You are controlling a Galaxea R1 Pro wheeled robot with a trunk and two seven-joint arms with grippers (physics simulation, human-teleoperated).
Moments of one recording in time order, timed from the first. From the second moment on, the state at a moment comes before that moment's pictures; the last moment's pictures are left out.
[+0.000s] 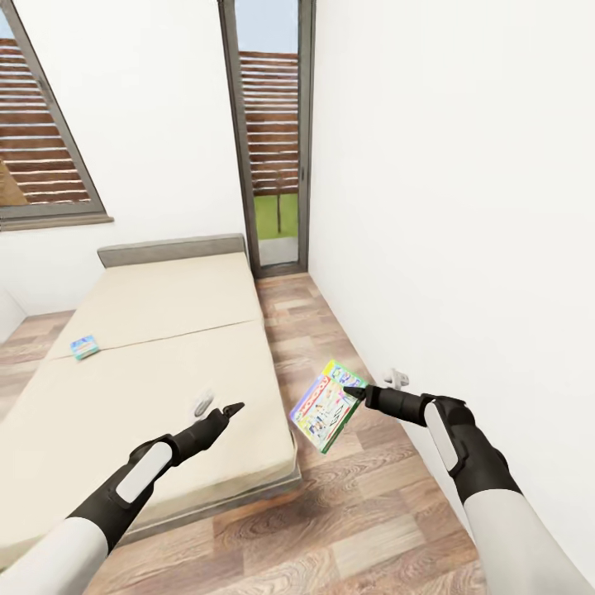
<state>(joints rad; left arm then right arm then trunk) -0.63 0.20 -0.36 -0.75 1.24 0.37 -0.21 -0.69 -0.05 -0.10 -0.97 -0.22 0.72 0.57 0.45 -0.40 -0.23</state>
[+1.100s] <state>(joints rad) -0.63 0.20 -0.36 -0.70 1.24 0.37 -0.21 -0.68 -0.05 -0.10 -0.95 -0.22 0.72 0.57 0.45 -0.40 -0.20</state>
